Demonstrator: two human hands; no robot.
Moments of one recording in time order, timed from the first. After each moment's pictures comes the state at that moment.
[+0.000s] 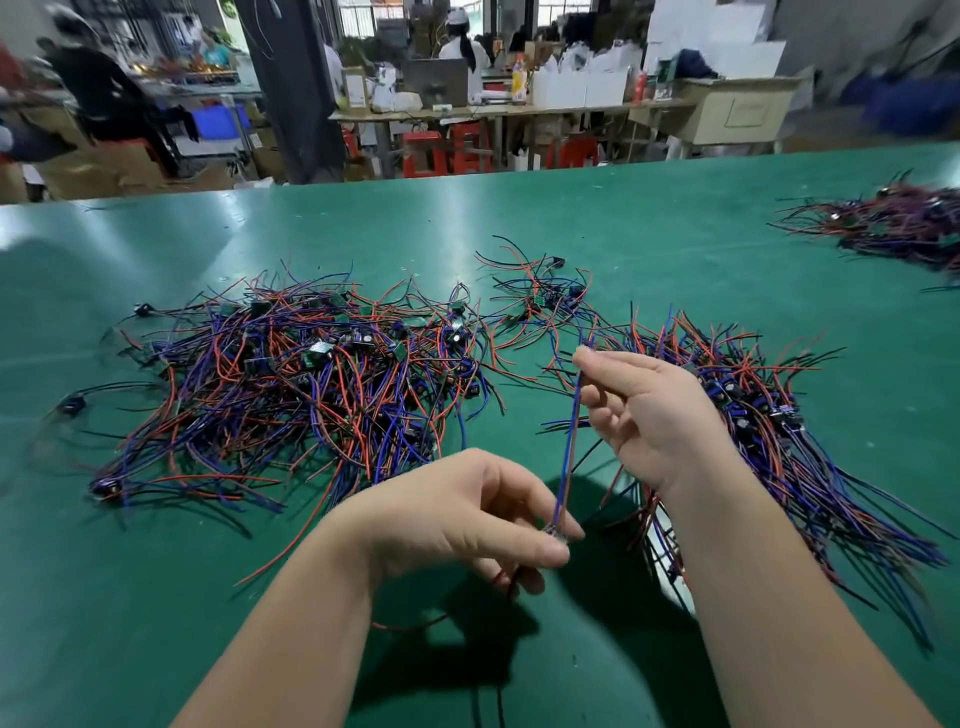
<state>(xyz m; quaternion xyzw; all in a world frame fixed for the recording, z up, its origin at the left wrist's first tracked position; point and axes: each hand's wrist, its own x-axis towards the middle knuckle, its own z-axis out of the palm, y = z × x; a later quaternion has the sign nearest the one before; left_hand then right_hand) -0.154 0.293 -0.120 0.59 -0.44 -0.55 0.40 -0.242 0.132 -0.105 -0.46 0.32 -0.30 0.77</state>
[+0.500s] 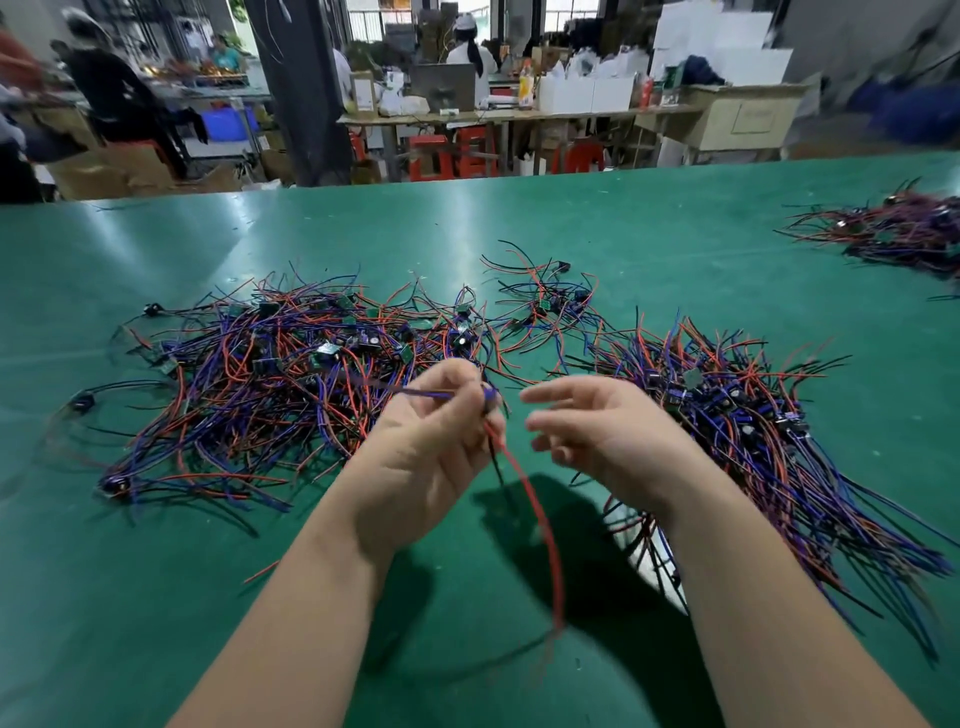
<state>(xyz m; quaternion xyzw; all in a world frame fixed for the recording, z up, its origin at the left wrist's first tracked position) -0.141 0.286 -0.117 0.30 -0.29 -0.45 0.79 -0.238 0.145 -0.117 -0.62 0.23 -0.15 0.74</state>
